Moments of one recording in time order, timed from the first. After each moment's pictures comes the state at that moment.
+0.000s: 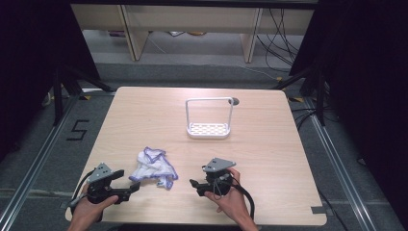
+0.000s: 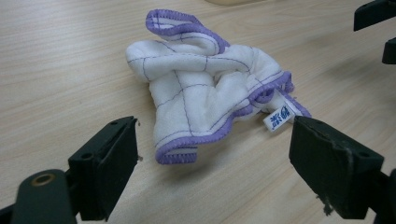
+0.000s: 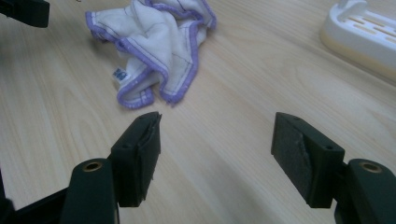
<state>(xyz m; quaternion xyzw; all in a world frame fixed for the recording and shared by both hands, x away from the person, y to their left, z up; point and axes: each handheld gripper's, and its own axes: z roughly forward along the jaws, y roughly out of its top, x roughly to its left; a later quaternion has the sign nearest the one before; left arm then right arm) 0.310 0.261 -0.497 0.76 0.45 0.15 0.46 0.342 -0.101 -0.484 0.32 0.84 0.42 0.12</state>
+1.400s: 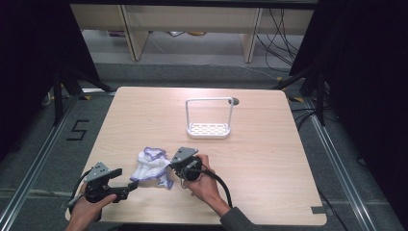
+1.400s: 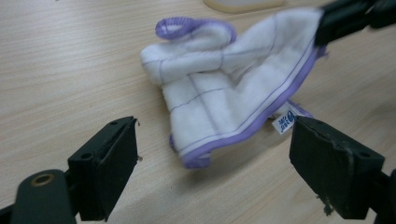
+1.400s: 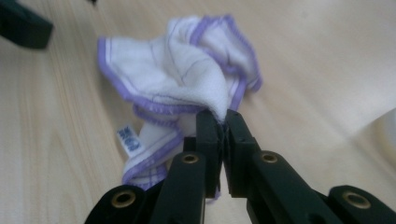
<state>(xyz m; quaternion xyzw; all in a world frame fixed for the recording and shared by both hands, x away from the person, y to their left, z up) 0.311 0.266 -0.494 0.75 0.45 0.15 0.46 0.377 -0.023 -0.470 0.21 0.88 0.39 0.15</state>
